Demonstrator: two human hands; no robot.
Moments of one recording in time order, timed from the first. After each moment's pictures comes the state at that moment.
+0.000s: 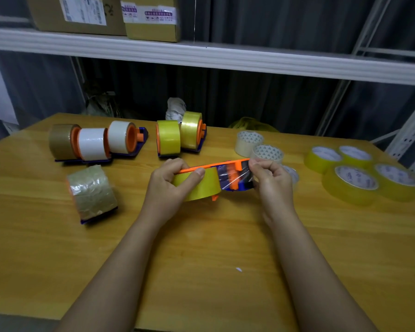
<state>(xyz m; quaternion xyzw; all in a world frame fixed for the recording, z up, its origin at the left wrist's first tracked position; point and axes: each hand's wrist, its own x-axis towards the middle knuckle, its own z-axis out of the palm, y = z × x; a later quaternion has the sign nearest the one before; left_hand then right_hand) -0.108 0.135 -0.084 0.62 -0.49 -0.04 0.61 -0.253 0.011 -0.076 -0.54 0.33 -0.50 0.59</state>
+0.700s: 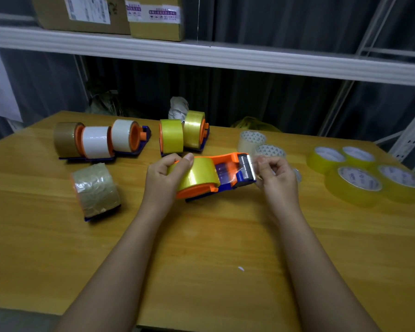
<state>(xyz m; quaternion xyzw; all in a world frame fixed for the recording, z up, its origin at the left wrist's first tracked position) -0.109 0.138 -0.073 0.60 -0.40 -0.12 0.68 -0.256 0.006 -0.078 -0.61 0.32 -0.50 0.53</state>
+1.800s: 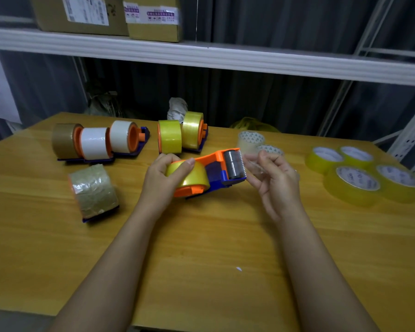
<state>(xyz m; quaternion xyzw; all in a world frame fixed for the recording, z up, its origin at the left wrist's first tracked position) -0.097 0.133 -0.082 0.67 -0.38 -0.13 0.63 -0.261 0.011 -0.061 -0.48 0.20 -0.47 0.72</state>
